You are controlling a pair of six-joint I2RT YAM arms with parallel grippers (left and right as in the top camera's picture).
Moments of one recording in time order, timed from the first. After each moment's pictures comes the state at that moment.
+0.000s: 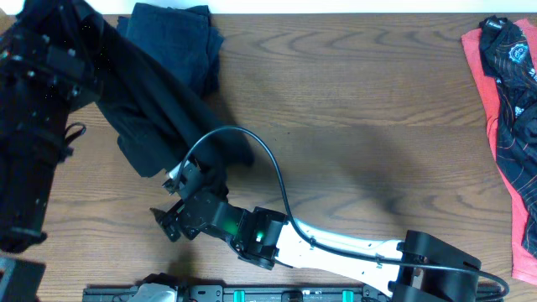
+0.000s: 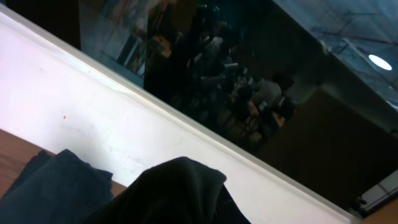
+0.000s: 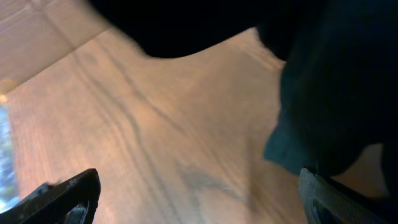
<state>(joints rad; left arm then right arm) -0.21 1.27 2.33 -1.06 -0.17 -0.64 1.25 1.77 1.15 0.14 0.21 0.40</state>
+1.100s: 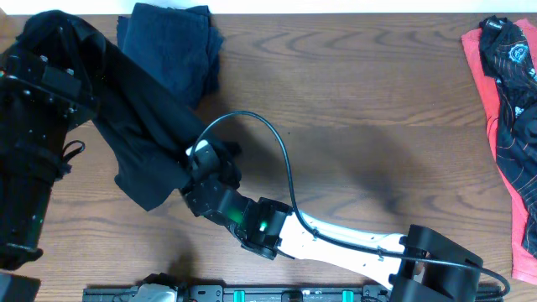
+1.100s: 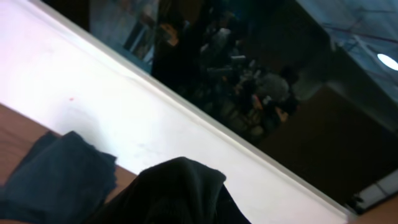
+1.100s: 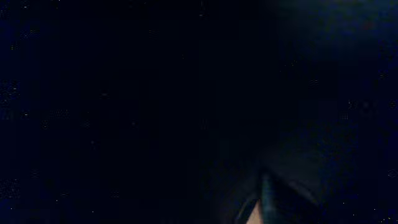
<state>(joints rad) -0.21 1.27 2.34 -1.14 -0.17 -0.69 1.20 1.77 1.15 0.16 0.40 0.41</state>
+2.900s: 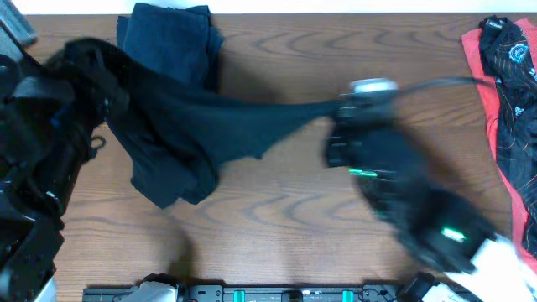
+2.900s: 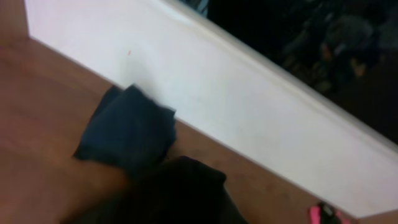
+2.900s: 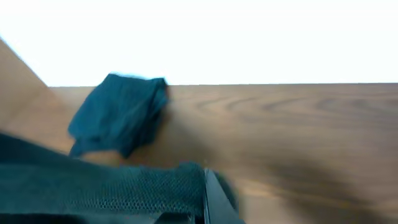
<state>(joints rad) -0.21 1.34 2.35 -1.38 -0.22 -0.64 0.76 1.02 1.20 -0.56 0.46 0.44</state>
